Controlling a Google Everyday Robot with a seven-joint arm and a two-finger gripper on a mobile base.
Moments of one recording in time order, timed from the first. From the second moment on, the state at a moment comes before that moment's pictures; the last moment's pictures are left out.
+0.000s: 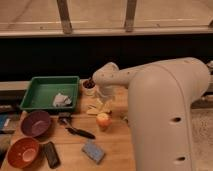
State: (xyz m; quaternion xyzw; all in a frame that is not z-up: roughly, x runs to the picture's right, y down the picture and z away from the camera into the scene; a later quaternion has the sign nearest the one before) arm -0.005 0.094 0.859 -0.28 0.13 0.41 0.86
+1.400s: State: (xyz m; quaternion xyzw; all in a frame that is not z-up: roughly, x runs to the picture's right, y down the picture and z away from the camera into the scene) arm -0.047 0.132 0.883 -0.31 0.12 0.35 0.87
